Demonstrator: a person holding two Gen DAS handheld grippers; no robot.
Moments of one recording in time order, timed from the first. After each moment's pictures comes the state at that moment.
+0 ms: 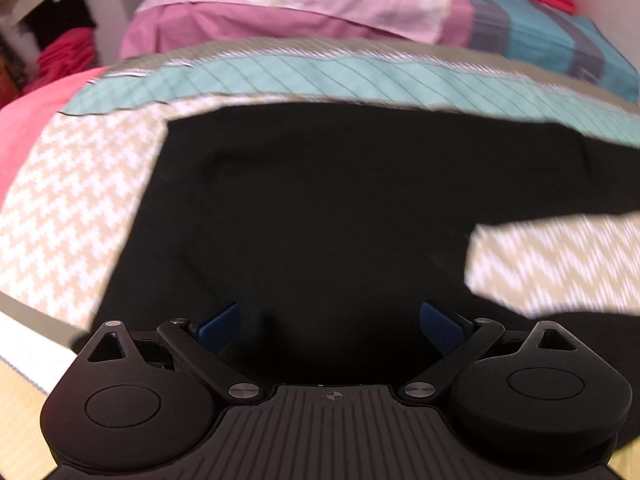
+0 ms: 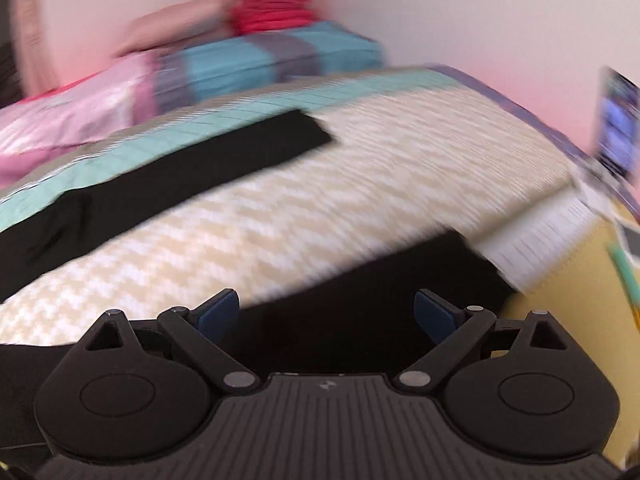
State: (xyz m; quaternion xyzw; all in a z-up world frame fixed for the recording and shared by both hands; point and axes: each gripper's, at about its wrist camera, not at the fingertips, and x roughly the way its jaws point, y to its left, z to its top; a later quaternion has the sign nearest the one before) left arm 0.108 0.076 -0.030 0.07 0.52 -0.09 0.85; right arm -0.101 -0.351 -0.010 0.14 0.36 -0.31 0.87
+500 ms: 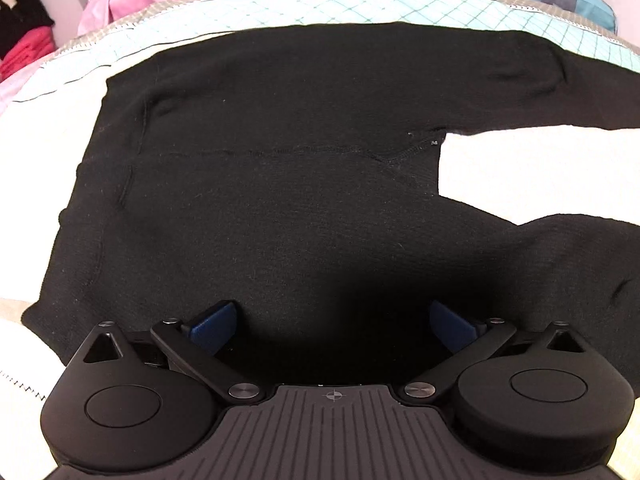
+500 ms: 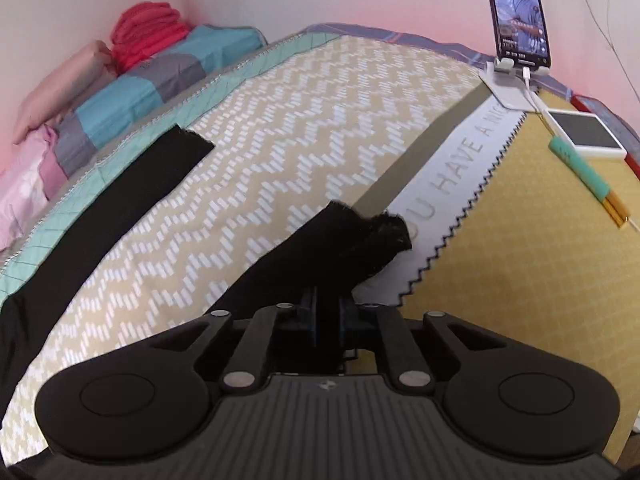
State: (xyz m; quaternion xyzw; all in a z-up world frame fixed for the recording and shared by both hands) left arm 0.096 0.059 -0.070 0.11 0.56 -0.12 0.81; right arm -0.121 -0.404 -0.026 0.27 0.33 -0.41 0.81
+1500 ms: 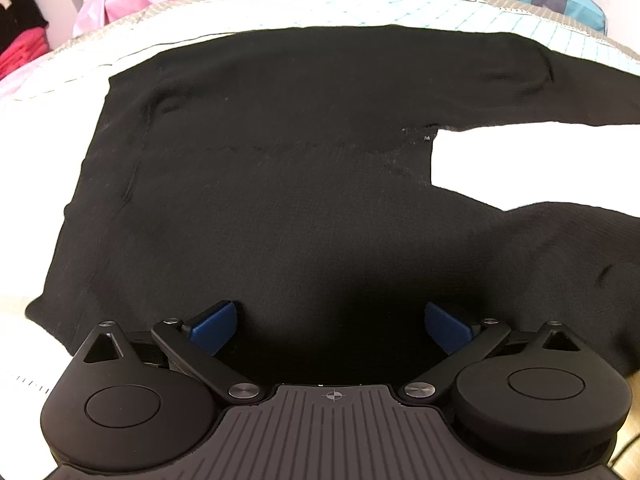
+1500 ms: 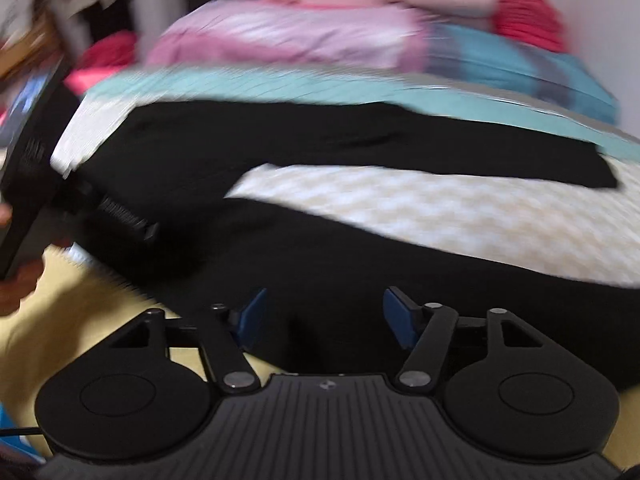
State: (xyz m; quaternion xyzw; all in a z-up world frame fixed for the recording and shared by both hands) left arm 0.087 0.068 -0.060 0.10 0.56 -0.13 0.81; right arm -0.057 -0.133 -0.016 0.00 0.43 0.04 0.90
